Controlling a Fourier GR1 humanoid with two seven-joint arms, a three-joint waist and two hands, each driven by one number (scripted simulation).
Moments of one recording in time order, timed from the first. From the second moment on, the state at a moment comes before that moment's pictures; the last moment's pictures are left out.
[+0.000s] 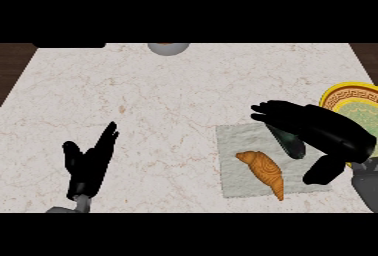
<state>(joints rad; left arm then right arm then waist) 0.00 0.25 -0.24 -1.43 0.28 0.21 0.16 -0.35 -0.65 0.32 -1.67 0.53 0.47 -0.25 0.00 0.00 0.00</state>
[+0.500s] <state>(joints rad) 0.02 0.23 -0.22 -1.46 0.25 0.17 0.19 -0.24 -0.56 0.37 -1.71 0.69 0.51 -0.20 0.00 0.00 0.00</state>
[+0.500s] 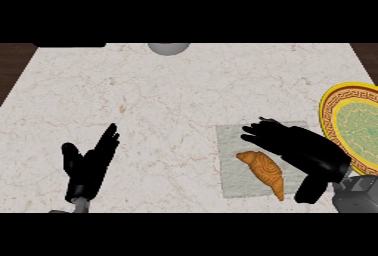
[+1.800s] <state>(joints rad) 0.00 0.16 -0.13 -1.44 0.17 0.10 0.21 -0.20 -0.39 0.41 -1.49 1.13 0.37 -0.31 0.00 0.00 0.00</state>
